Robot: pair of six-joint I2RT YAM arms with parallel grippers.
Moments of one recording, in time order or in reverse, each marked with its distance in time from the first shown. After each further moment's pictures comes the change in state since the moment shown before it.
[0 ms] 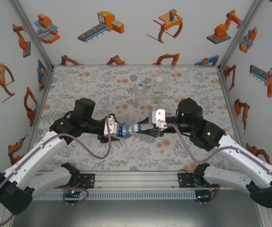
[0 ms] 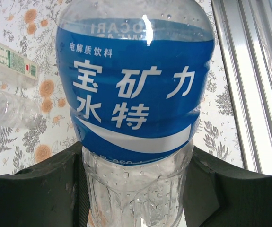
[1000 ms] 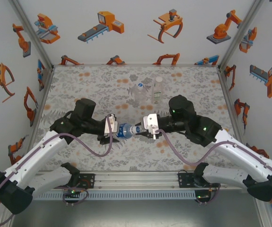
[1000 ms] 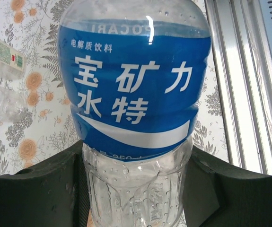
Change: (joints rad) left arm 0.000 0.006 0.001 -0.024 -0.002 -0.054; right arm 0.044 0.092 0.114 -0.202 0.031 -0.212
